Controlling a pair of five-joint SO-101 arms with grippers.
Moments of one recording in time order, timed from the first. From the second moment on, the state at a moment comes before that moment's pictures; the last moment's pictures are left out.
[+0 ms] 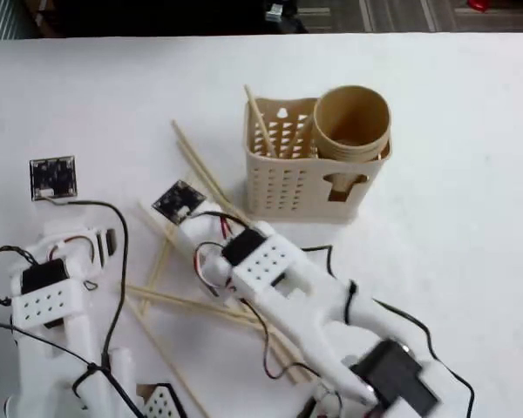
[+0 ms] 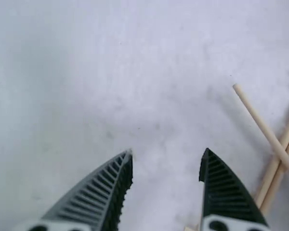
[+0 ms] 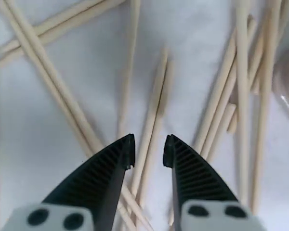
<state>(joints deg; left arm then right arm) -27.1 -46.2 68.8 43.2 -11.6 -48.8 -8.5 37.1 56.4 6.2</state>
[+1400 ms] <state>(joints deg) -27.1 -46.2 68.8 43.2 -11.6 -45.7 -8.7 28.7 65.3 6.1</state>
